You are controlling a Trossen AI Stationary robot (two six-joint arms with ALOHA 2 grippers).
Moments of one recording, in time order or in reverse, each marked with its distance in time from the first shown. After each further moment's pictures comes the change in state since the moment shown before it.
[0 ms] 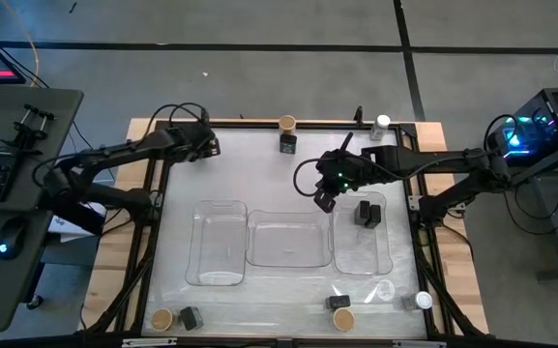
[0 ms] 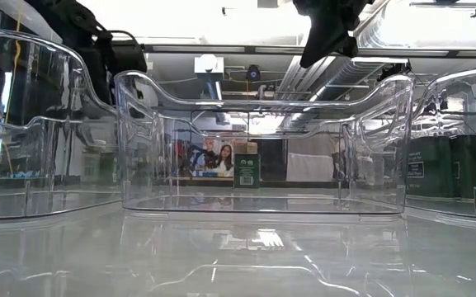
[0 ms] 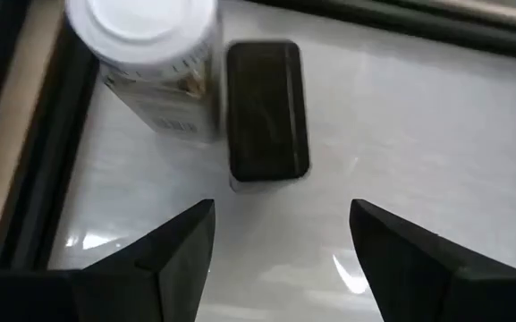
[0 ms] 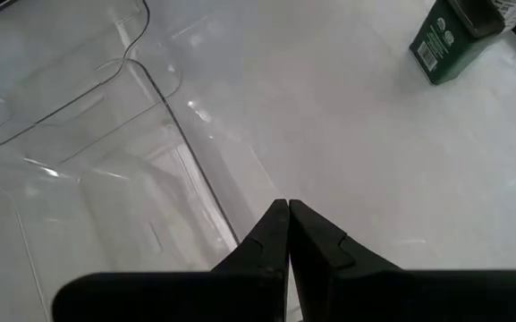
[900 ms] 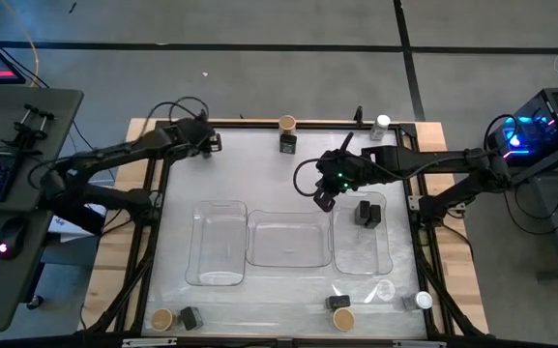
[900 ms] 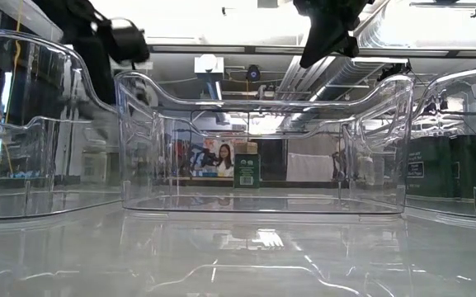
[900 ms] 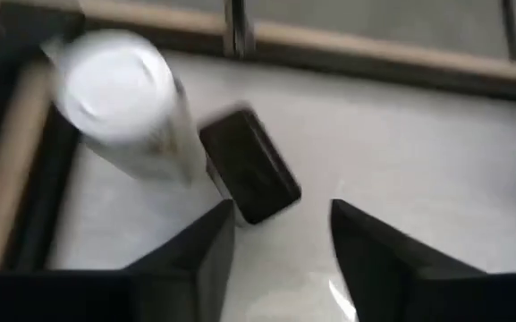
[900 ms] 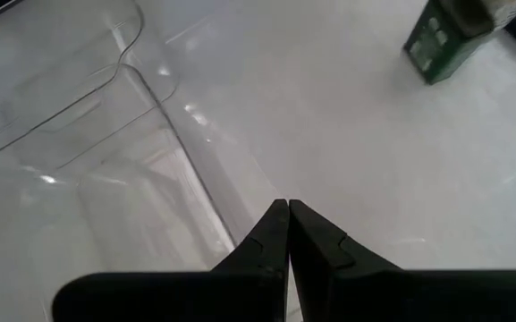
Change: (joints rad) left arm -0.032 -0.067 0.052 0.017 -0.071 0.102; right arm 0.000 0.000 0.000 0.000 0.024 0.015
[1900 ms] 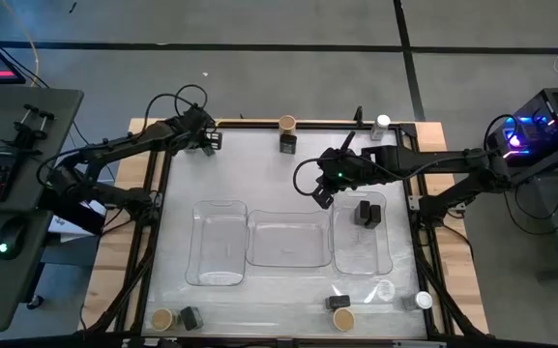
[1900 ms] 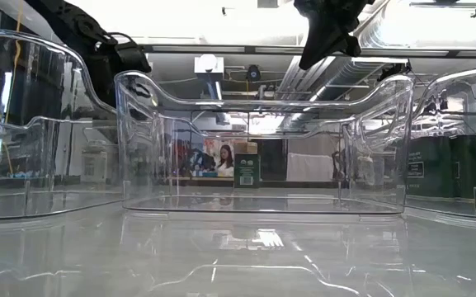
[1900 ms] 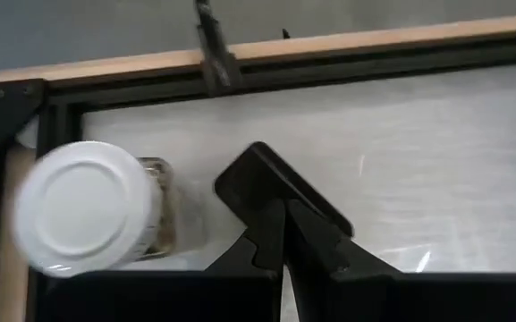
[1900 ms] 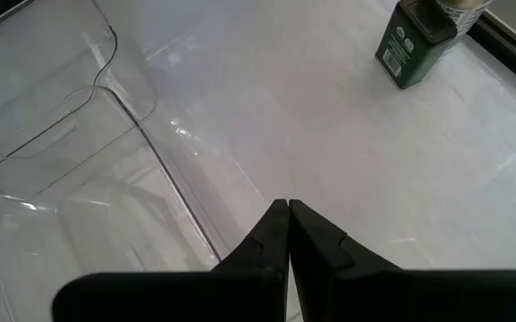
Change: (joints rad) left arm 0.158 0.125 -0.017 0.162 0.149 0.371; right arm 0.000 0.000 0.000 0.001 0.057 0.045
